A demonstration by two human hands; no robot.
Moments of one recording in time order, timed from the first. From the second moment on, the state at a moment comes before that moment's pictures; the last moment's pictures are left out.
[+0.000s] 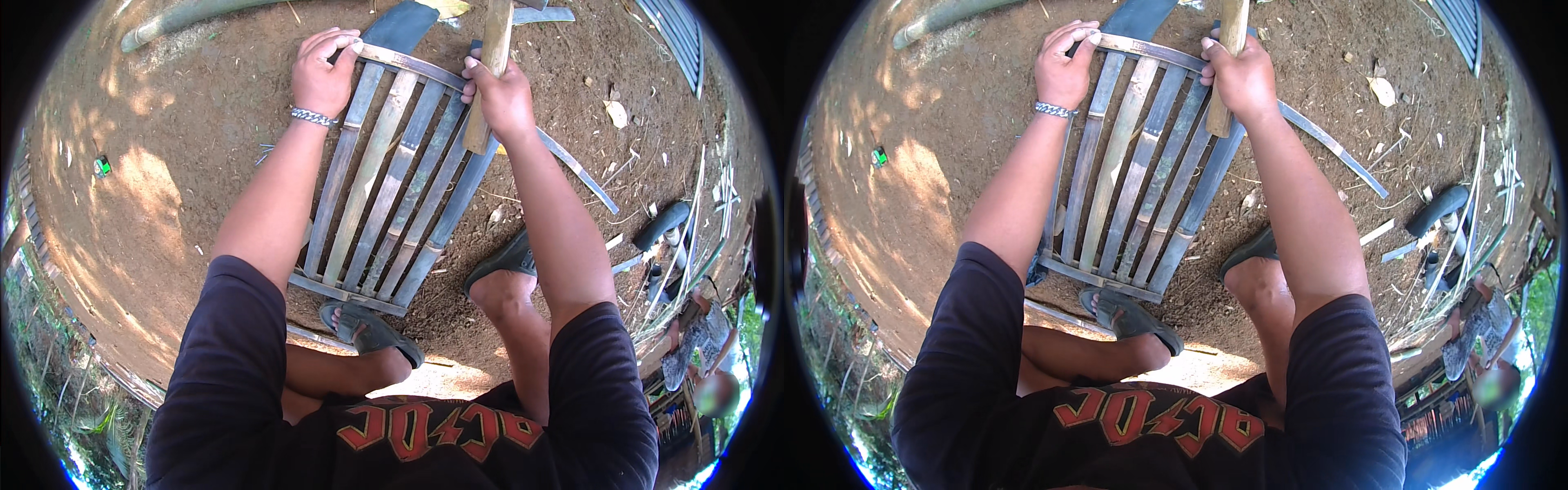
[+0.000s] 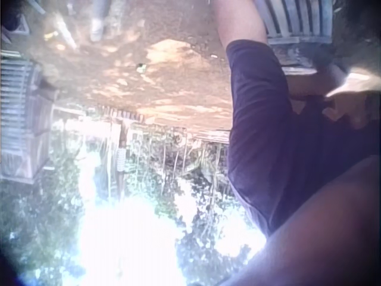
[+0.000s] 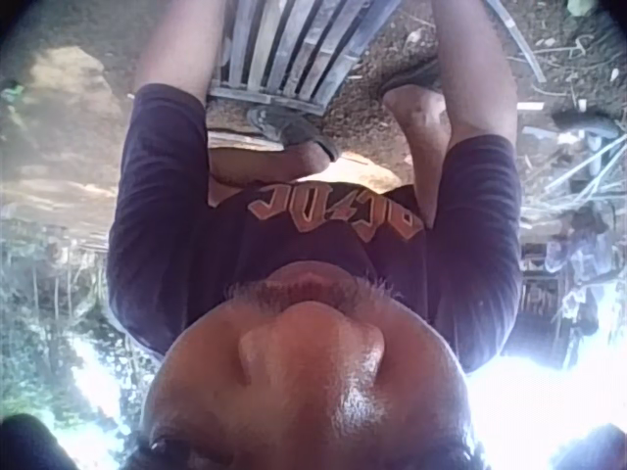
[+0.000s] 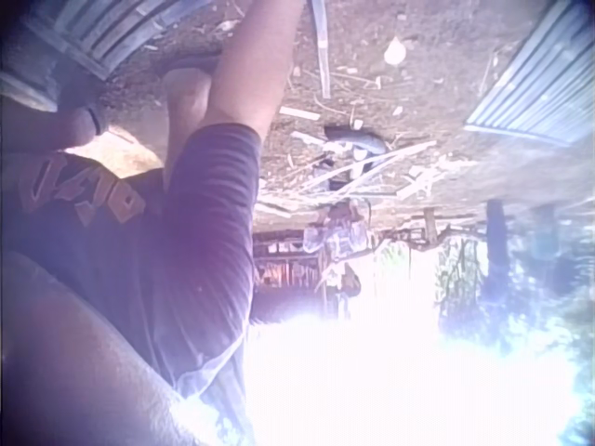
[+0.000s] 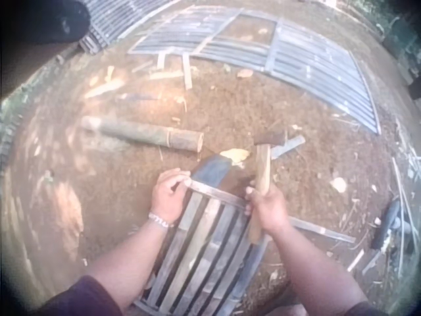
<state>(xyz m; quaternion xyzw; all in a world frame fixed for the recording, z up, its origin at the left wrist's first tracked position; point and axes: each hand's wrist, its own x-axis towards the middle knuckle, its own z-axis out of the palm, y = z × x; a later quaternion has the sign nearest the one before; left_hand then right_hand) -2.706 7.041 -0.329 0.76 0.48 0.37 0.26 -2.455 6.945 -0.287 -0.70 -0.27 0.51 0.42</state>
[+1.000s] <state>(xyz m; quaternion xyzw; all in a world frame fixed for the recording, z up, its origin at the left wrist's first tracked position) -2.699 7.033 -0.330 0.75 0.50 0.38 0.21 -2.535 6.883 -0.213 -0.70 -0.48 0.47 0.23</state>
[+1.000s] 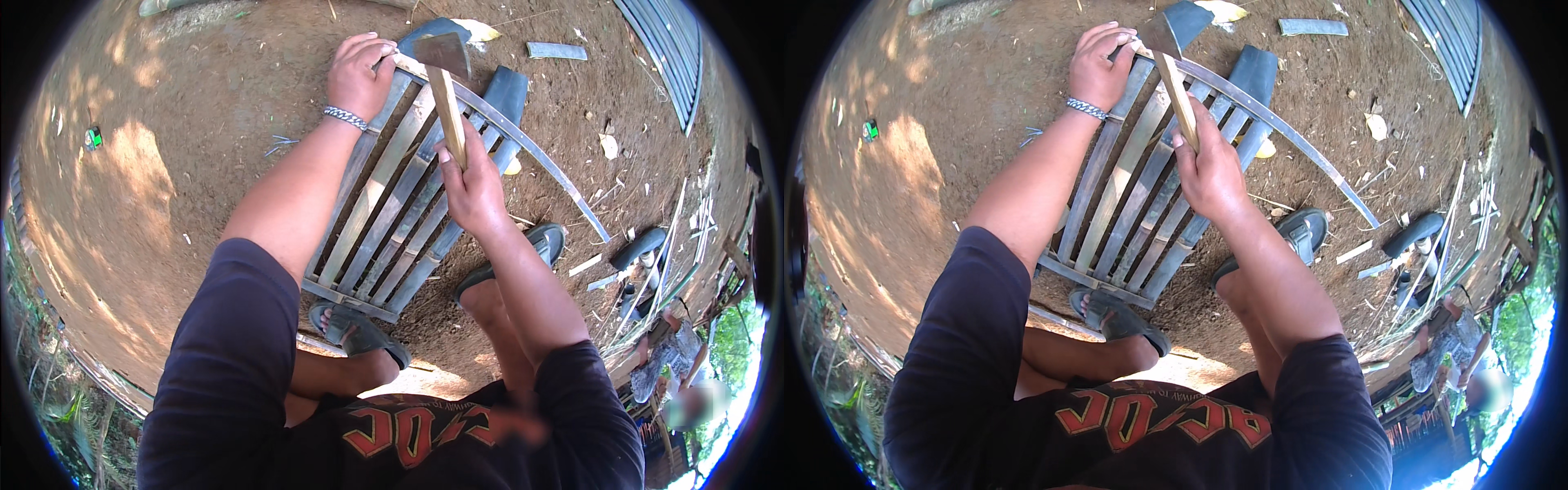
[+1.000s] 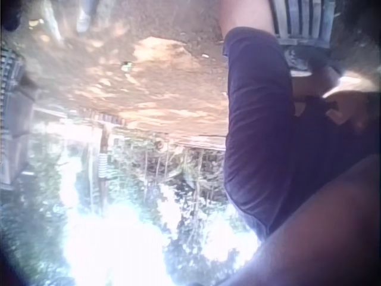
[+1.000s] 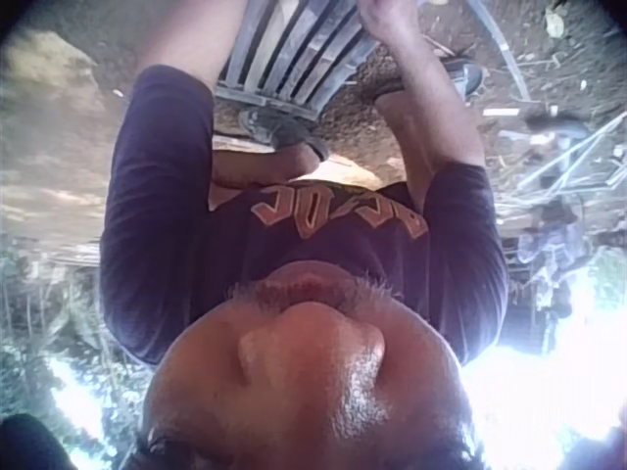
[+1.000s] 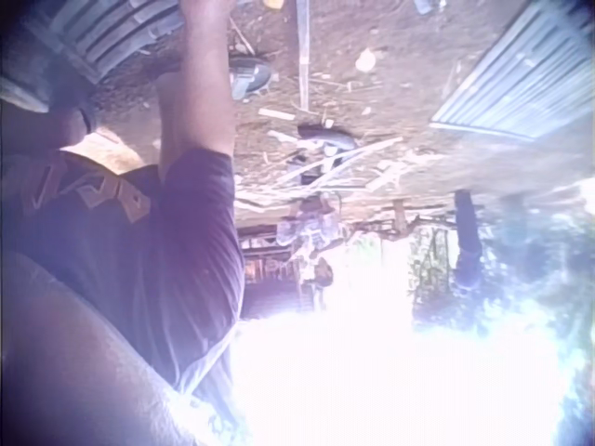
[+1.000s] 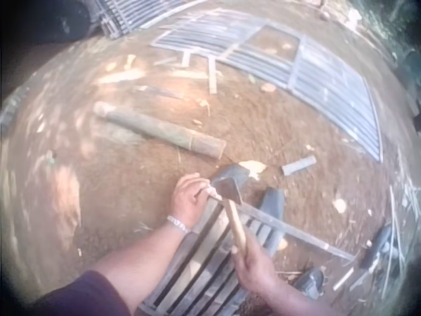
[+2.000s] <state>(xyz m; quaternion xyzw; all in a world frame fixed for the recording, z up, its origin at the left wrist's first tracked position) -2.700 7.033 -0.332 0.75 0.50 0.38 0.20 -2.537 6.910 -0.208 -0.69 -0.61 0.33 0.22</state>
